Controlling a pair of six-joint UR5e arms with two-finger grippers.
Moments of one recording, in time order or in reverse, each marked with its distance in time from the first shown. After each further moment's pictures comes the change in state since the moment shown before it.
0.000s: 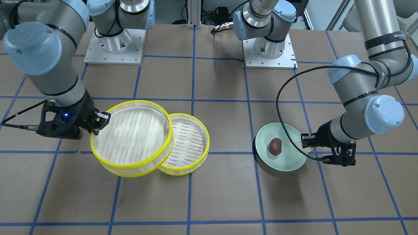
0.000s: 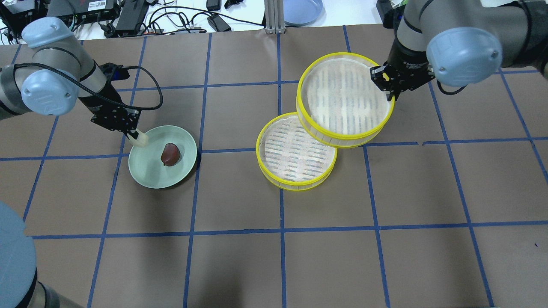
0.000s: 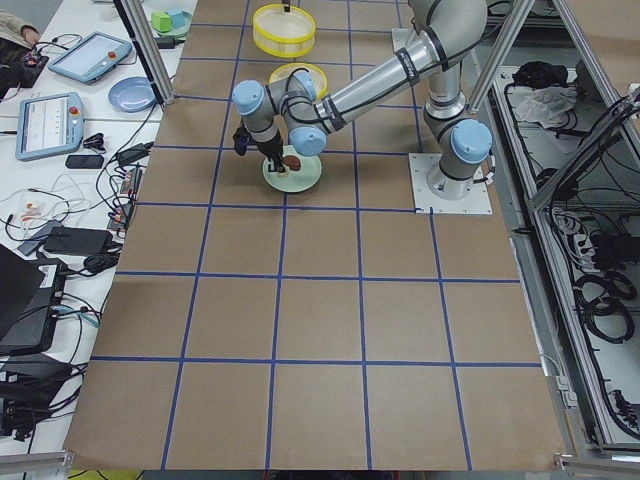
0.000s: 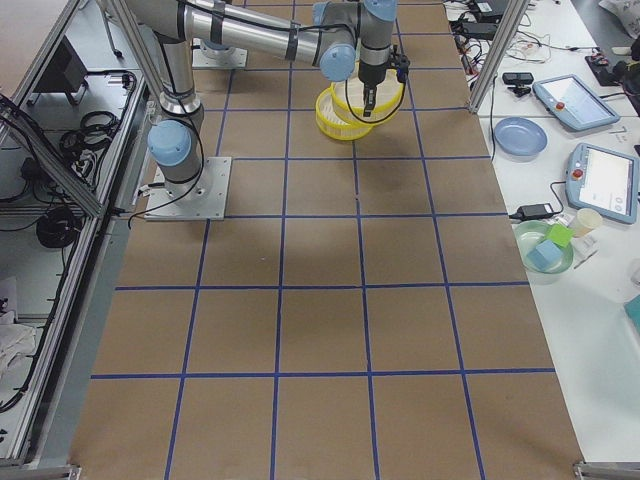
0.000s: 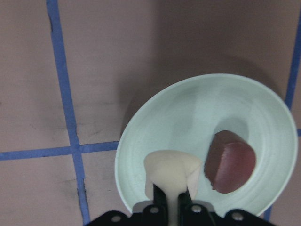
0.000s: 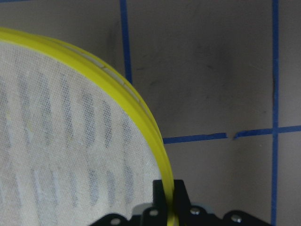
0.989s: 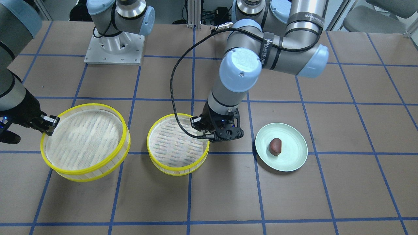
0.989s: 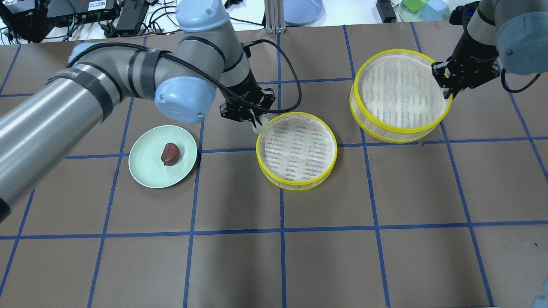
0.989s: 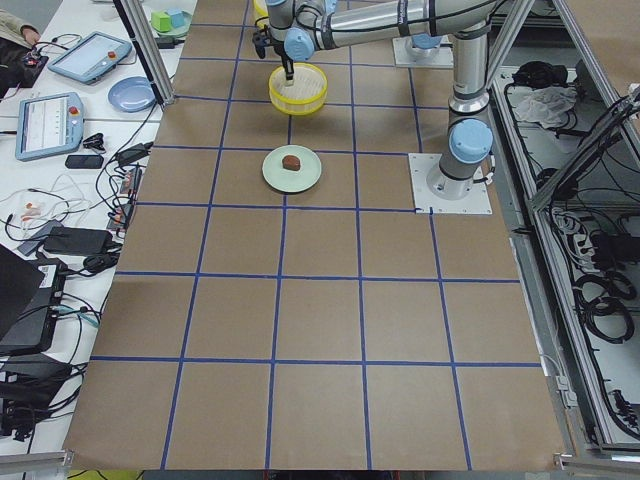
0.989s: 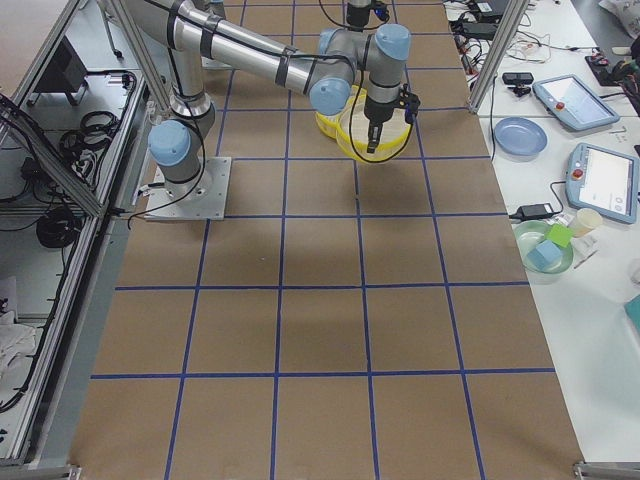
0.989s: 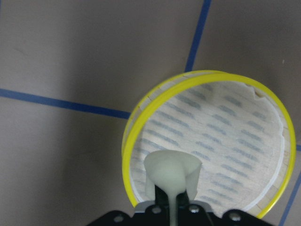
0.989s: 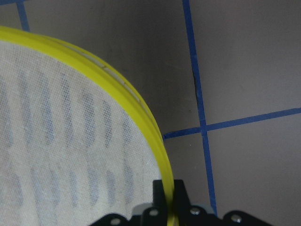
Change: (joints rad) left arm -0.555 -0.011 0.073 0.100 -0.133 -0.831; right arm -0.174 0.006 0.005 0.013 -0.024 -0.091
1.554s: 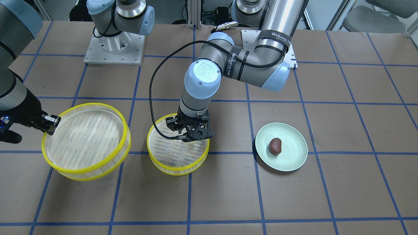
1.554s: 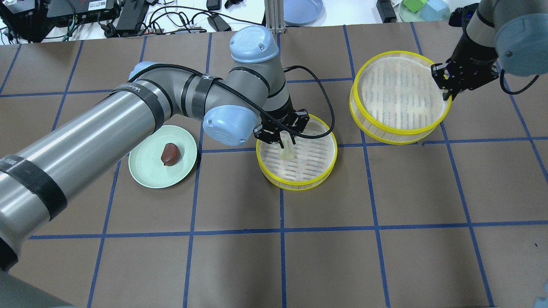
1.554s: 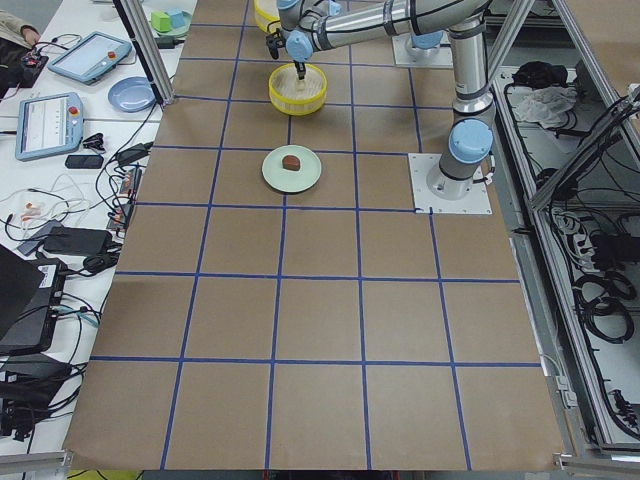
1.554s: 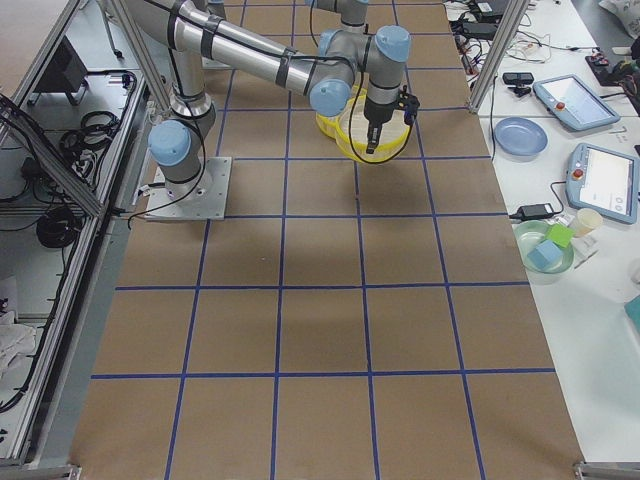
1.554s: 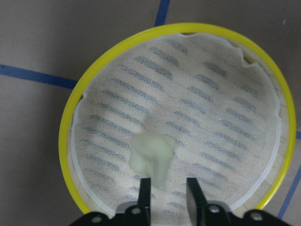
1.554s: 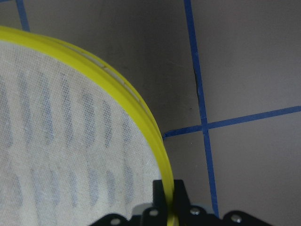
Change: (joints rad) left arm -0.084 -0.081 -0.011 0.082 -0.005 -0.089; right arm -0.001 0.000 0.006 0.001 0.003 0.001
